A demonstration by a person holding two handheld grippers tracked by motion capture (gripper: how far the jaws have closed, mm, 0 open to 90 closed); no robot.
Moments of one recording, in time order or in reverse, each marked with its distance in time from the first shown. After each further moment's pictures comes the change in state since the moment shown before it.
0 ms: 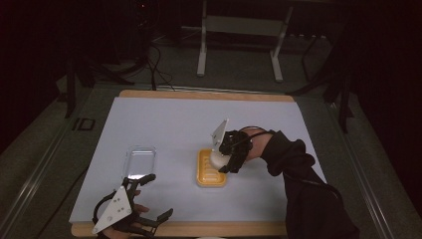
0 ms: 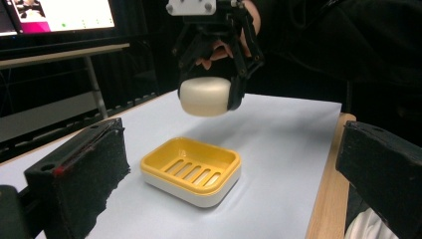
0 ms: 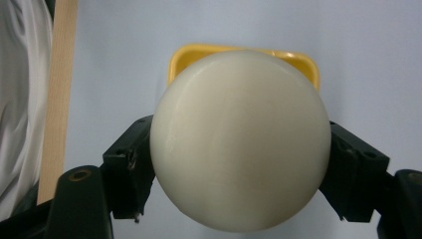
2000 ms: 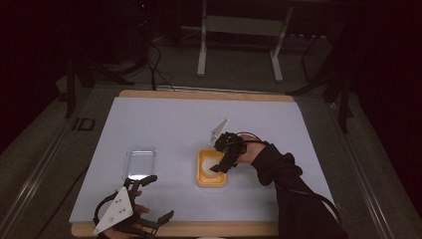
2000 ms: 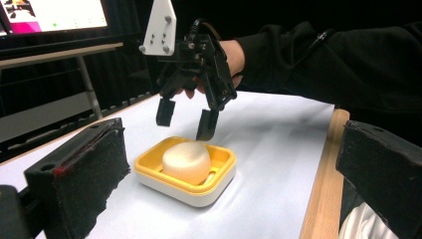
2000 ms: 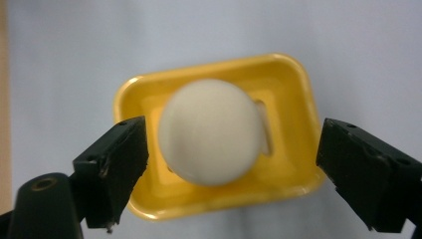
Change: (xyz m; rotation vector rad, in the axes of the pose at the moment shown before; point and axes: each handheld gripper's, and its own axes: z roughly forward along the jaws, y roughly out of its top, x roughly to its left) left arm -0.001 0.000 0.001 0.008 -0.023 0.013; right arm -0.019 -0.016 0.046 -0.106 -0.033 0.261
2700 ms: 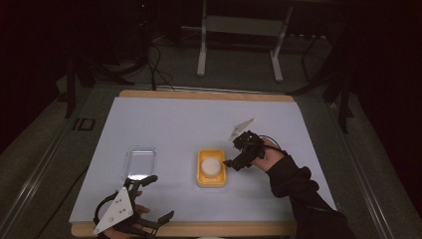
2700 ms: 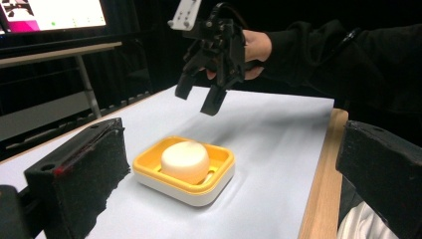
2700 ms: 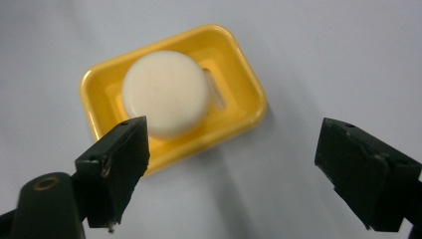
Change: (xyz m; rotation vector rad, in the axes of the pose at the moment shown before) left arm 0.000 0.000 0.000 0.002 -0.004 -0.004; right arm 0.007 -0.041 -0.036 -0.098 -0.178 0.206
